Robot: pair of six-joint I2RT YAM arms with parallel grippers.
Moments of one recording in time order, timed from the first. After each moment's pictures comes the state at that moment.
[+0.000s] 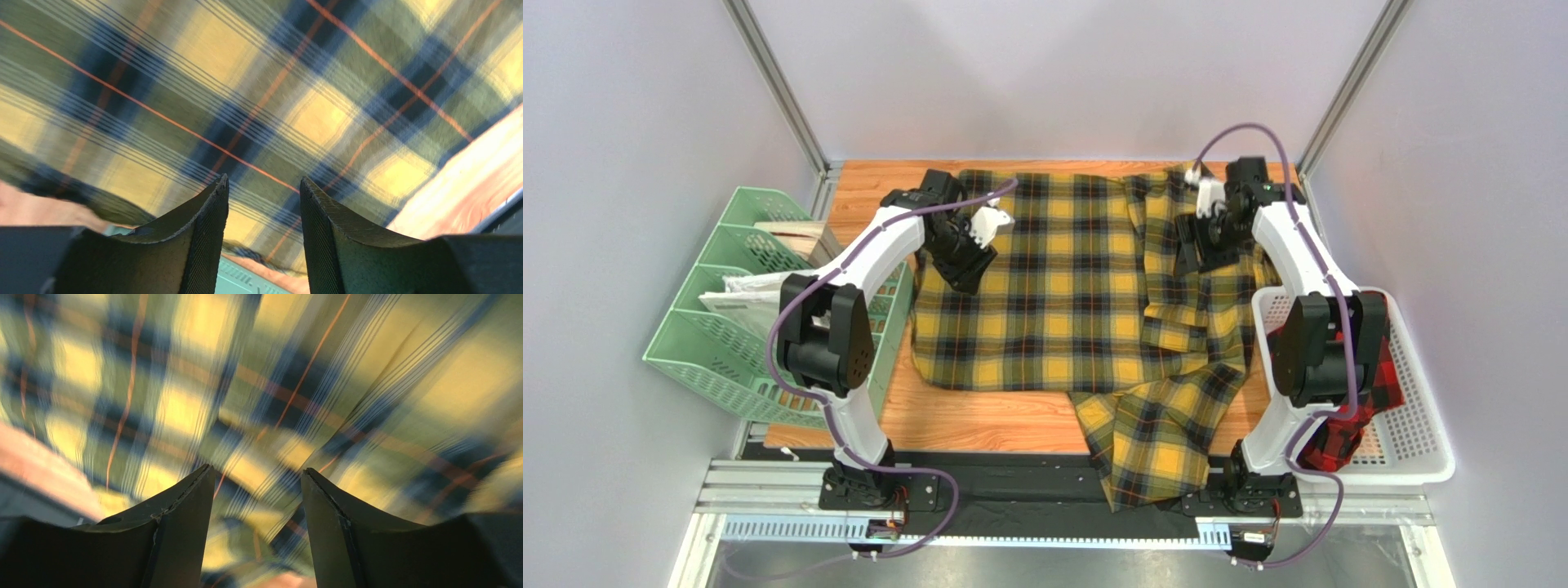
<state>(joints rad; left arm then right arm) -0.27 1.82 1.51 -0.93 0.36 0.61 0.03 1.76 1.57 -0.97 -0.36 -0.20</state>
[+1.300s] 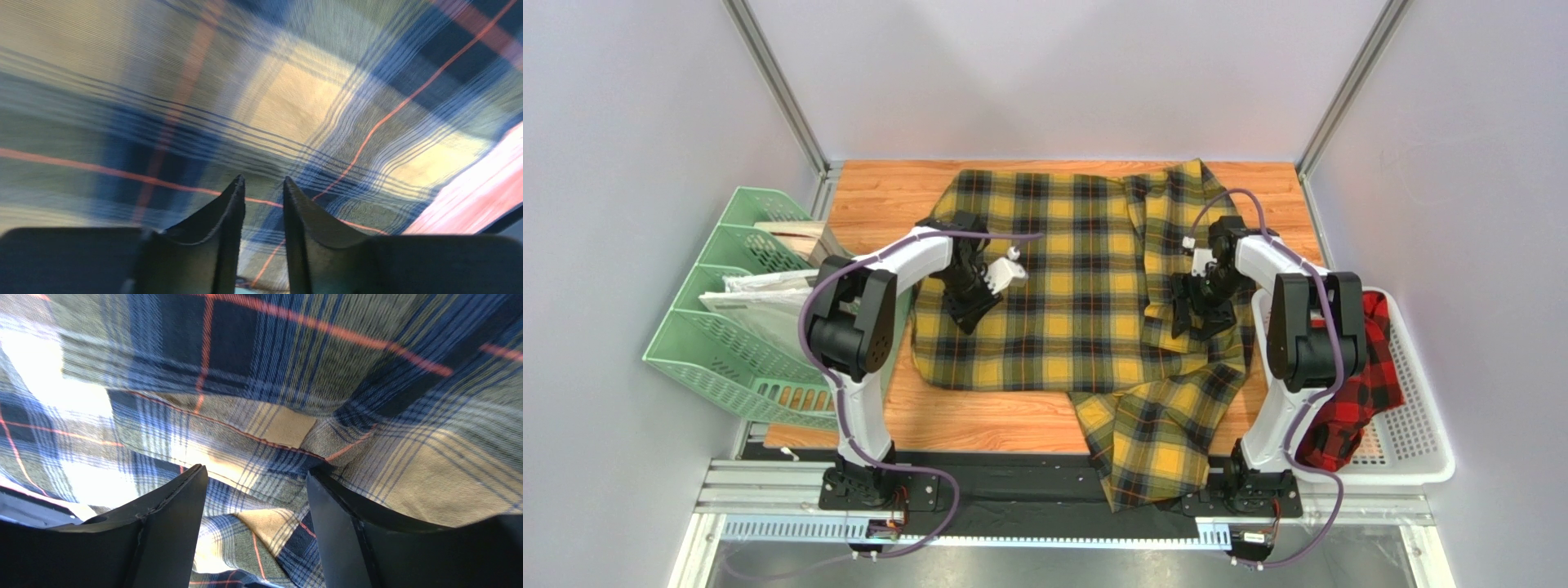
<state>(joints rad) -0.34 1.93 1.39 -0.93 0.28 0.73 0.02 1.85 1.22 -0.88 -0.28 -0.07</state>
